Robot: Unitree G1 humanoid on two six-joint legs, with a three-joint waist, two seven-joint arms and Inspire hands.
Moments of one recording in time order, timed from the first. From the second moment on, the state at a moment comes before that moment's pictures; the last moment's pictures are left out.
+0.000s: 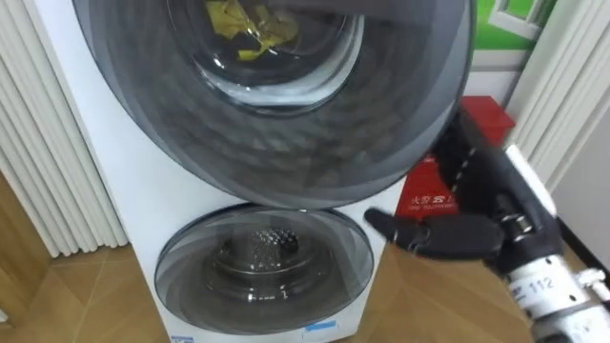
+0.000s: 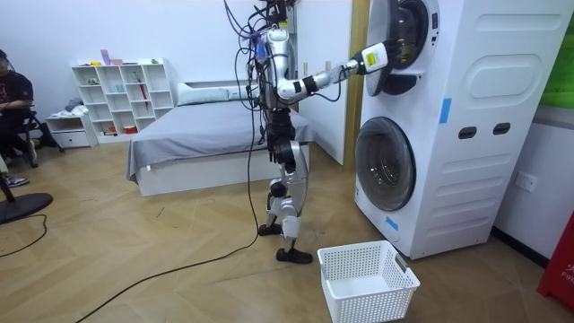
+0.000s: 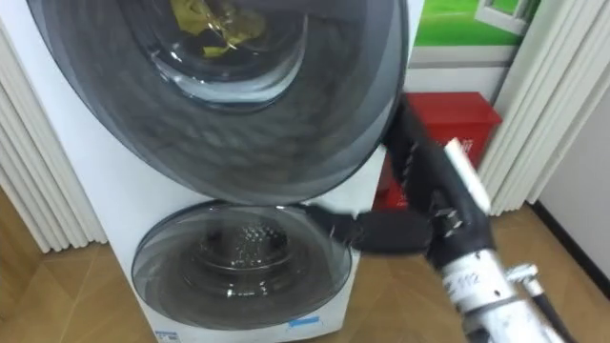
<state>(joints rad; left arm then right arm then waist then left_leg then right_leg) 0.32 0.29 0.00 1.15 -0.16 0.02 -0.06 0.13 -0.38 0.05 -0.33 0.32 -0.05 0.20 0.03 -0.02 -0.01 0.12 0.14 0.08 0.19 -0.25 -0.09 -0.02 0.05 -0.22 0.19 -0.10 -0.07</state>
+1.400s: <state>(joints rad) 0.22 0.29 -0.10 1.17 -0.16 0.01 -0.06 0.11 -0.30 0.22 -0.38 0.26 -0.03 0.52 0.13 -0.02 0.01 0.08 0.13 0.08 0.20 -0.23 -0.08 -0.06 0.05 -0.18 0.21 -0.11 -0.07</state>
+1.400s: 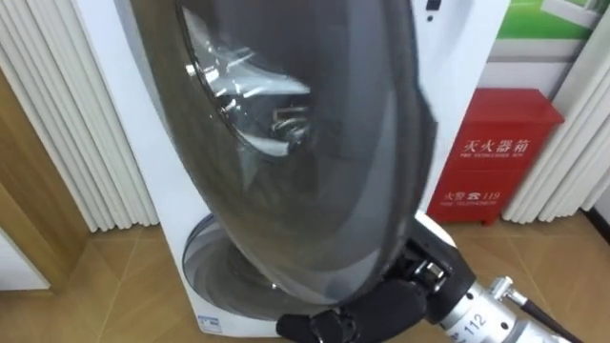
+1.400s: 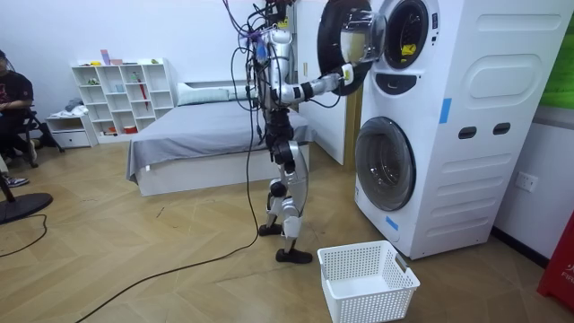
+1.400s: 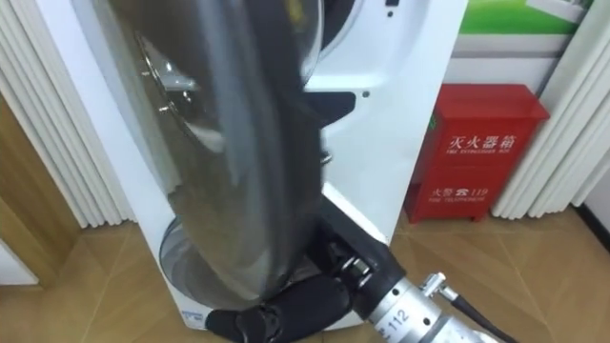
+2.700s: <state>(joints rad) 0.14 0.29 -0.10 1.12 -0.16 0.04 -0.05 -0.28 -0.22 0.57 -0.20 0.19 0.05 0.50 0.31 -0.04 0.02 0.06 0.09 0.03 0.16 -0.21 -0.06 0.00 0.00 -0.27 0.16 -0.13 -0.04</state>
